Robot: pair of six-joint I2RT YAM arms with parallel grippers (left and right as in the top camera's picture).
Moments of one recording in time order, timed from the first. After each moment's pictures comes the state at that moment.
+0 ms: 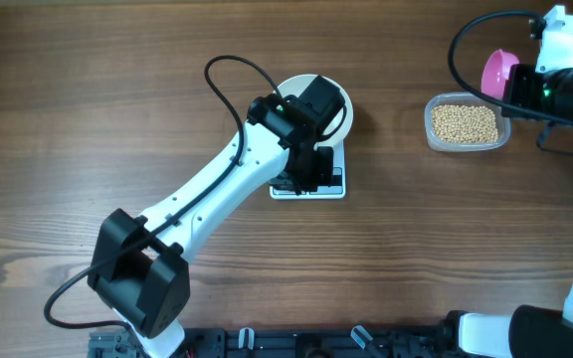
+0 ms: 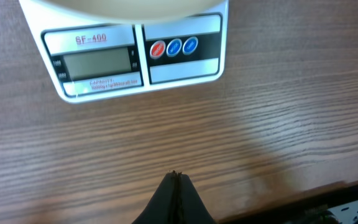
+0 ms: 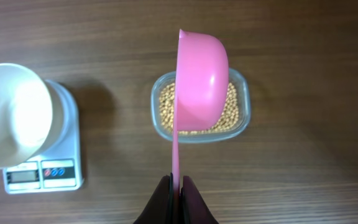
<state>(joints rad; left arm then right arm) -0.69 1.84 1.57 -1.15 0.18 -0.58 -0.16 1.54 1.84 -1.33 -0.07 -0.06</state>
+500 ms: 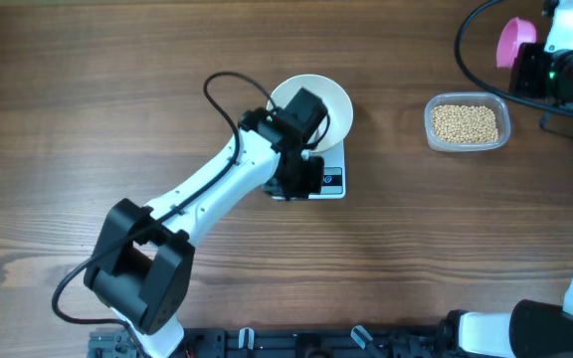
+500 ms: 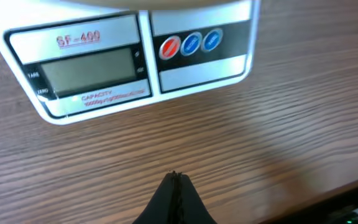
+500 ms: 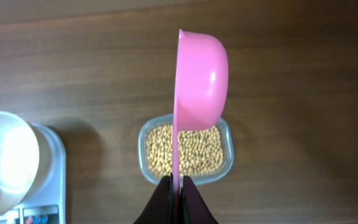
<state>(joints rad) -0.64 1.84 1.38 -0.98 0.25 -0.49 -0.17 1.56 1.84 -1.17 -0.03 -0.06</state>
